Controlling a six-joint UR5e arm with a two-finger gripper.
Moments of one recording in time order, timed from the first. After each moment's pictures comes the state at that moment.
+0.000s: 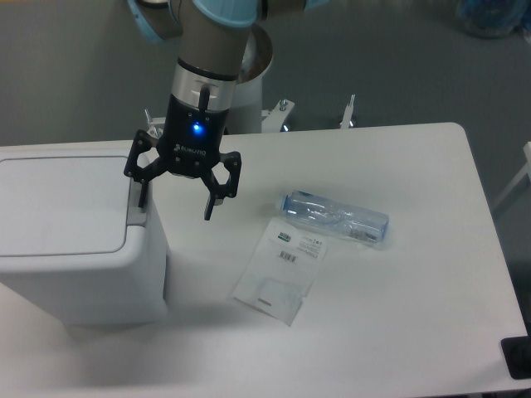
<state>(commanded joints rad) 2.34 -1.60 -1.76 -0.88 1.11 0.22</state>
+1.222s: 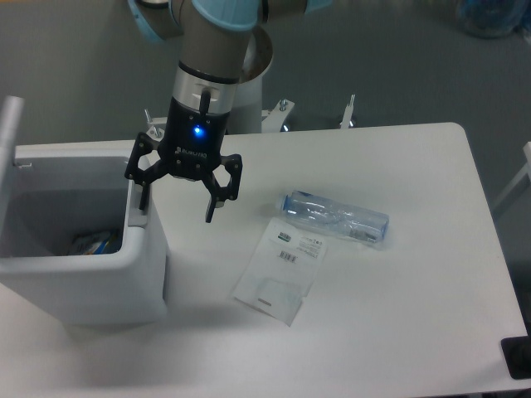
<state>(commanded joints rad) 2.35 -1.60 -1.73 -0.87 1.11 0.22</state>
